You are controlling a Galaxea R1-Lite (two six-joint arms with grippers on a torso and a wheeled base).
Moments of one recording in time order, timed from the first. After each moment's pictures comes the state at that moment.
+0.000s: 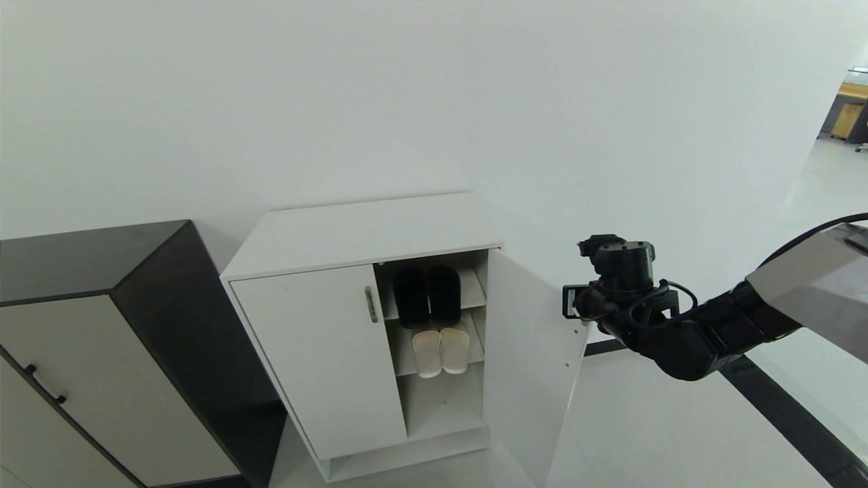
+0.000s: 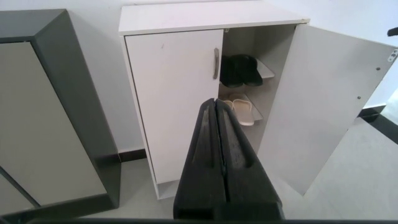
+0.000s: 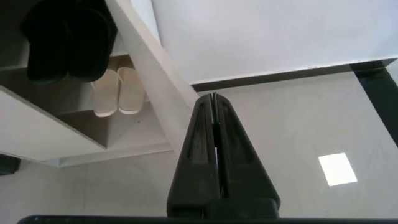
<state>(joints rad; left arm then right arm) 0.00 0.00 0.00 0.00 0.00 -0.01 0.45 2.14 -1.11 -0.69 -0.37 0.15</state>
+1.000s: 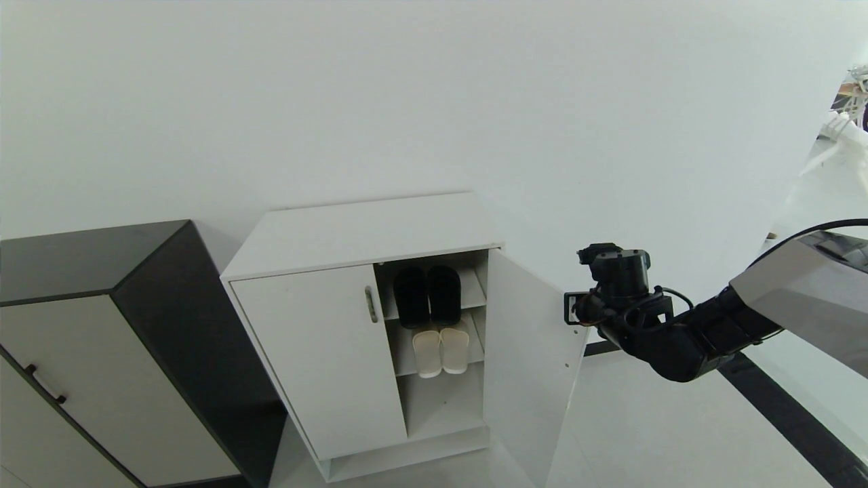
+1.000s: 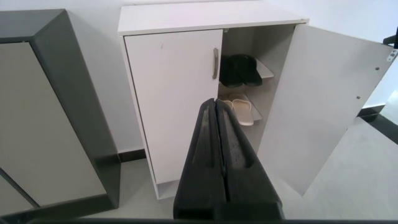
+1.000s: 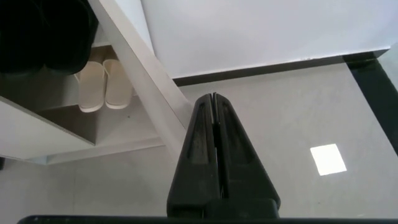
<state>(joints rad) 0.00 0.00 0.00 0.00 0.00 -0.01 0.43 2.19 -1.12 -0.69 -0.38 0.14</state>
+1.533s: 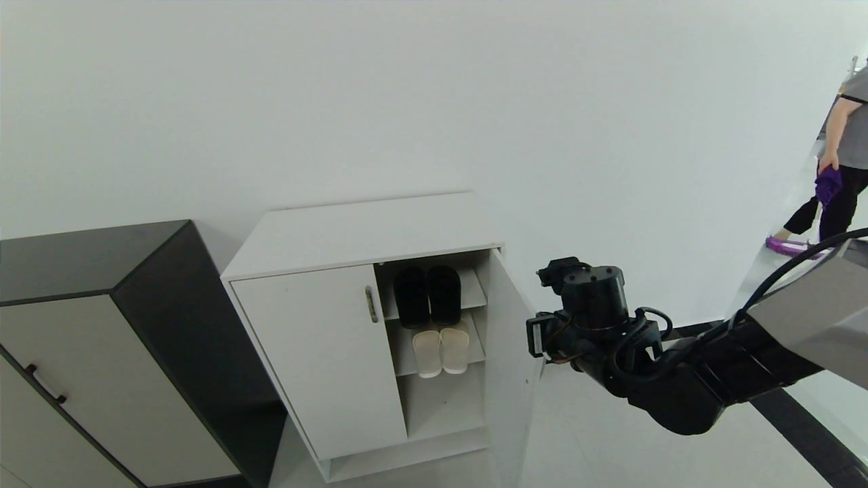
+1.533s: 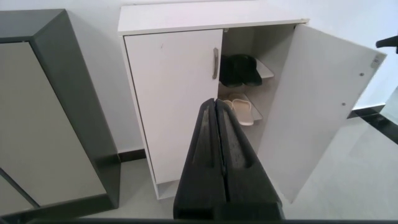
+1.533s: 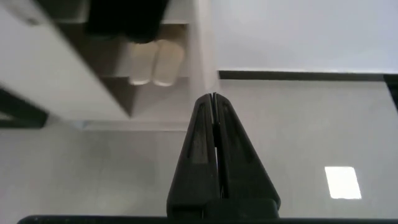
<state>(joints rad) 0.00 0.00 0.00 0.00 0.00 -0.01 0.64 2.06 -0.97 -0.70 -0.38 0.15</state>
